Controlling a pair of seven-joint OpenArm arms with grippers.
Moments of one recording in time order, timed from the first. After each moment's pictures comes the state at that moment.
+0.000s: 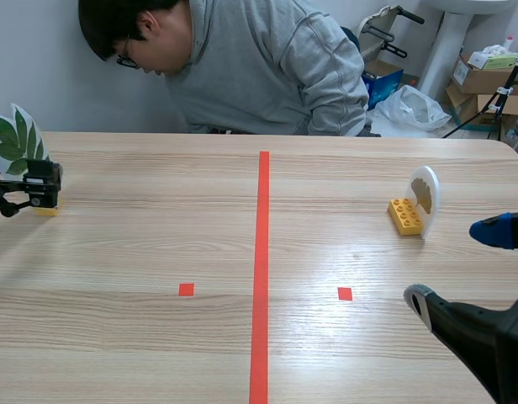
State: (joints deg) left arm -23.1 -25.9 -0.4 38.3 -11.0 -15.9 -7.3; right arm -43.9 24.8 22.3 118.4 23.3 45.3 -11.3
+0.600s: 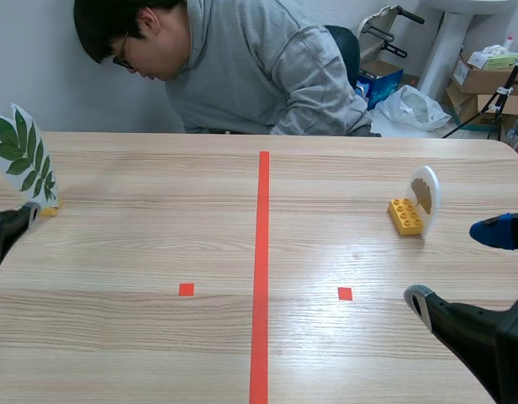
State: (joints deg) left arm 15.5 -42.2 -4.9 81.8 -17.1 -24.2 -6.9; right arm -43.9 24.8 22.3 118.4 23.3 45.3 -11.5
